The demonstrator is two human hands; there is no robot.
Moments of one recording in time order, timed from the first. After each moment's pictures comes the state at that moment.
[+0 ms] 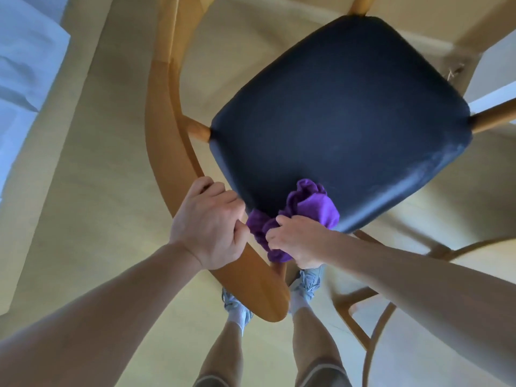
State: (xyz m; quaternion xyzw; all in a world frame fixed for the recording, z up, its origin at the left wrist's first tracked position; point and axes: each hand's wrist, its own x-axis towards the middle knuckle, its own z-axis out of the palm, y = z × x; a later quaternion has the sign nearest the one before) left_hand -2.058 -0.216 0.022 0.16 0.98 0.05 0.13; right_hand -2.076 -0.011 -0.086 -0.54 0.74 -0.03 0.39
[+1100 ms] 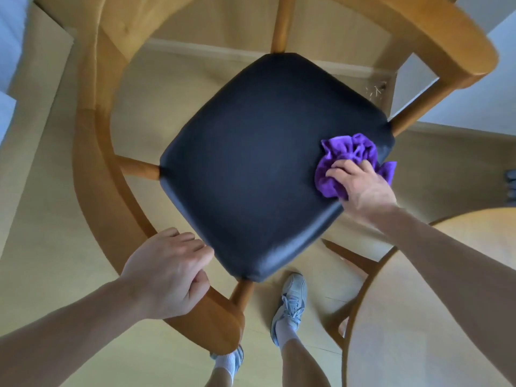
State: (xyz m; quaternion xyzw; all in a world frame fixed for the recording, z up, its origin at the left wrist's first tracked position) left_hand -2.059 -0.197 0.032 0.33 0.92 0.08 0.19; right_hand -2.147 0.187 -0.114 -0.12 0.97 -0.09 0.18
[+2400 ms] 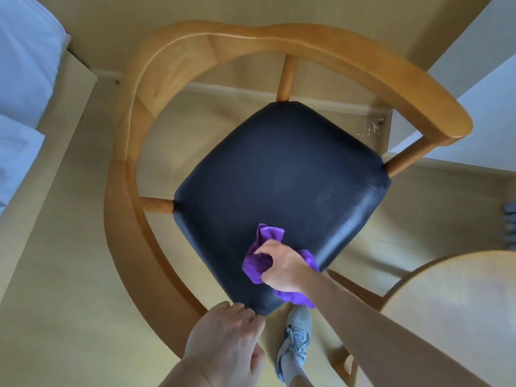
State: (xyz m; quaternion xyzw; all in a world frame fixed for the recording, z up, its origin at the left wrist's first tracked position) left_hand -2.015 -0.135 0.031 0.32 0.91 0.10 0.25; right_hand -2.104 0.031 -0.085 0.00 0.81 -0.39 0.45
